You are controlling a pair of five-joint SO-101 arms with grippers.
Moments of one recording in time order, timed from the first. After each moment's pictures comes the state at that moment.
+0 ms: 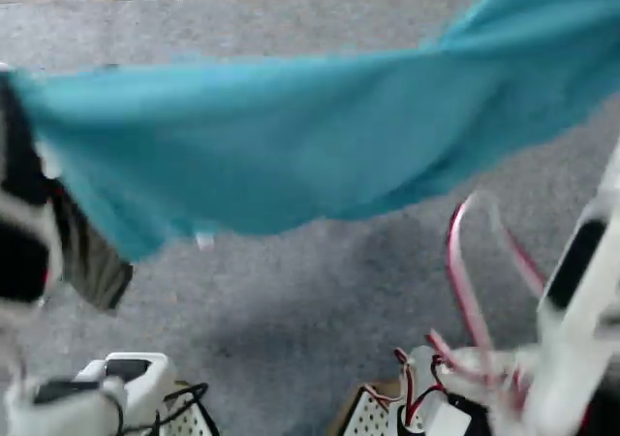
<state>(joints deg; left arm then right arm) -5.3 -26.8 -75.1 100.5 9.4 27.8 -21.1 -72.4 72.1 6.4</state>
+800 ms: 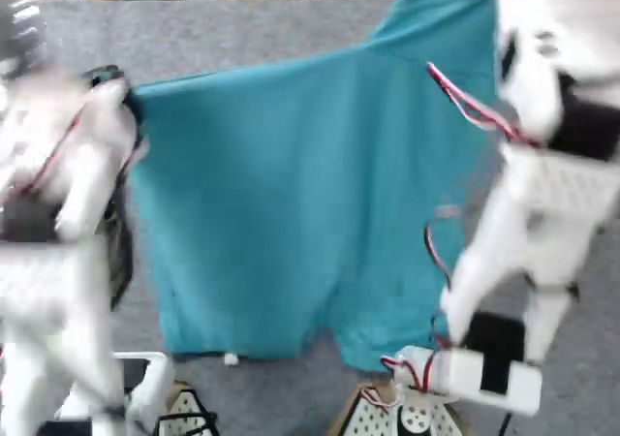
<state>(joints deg) -6.6 -36.7 14.5 55.9 8.5 13.0 -3.4 -29.7 59.0 16.6</state>
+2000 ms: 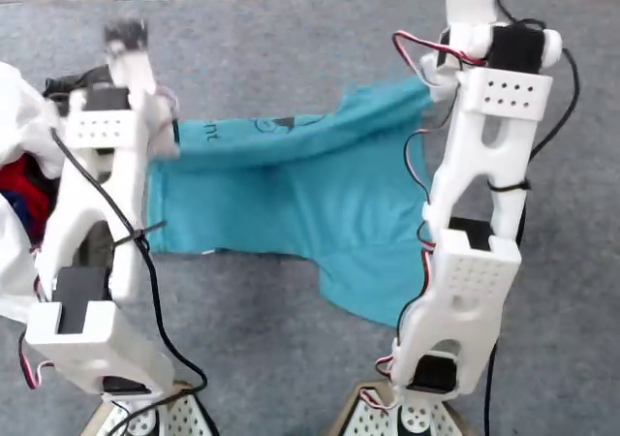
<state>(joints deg) -7.3 6.8 4.3 68.1 3.9 7.7 33.4 -64.0 100.8 25.1</state>
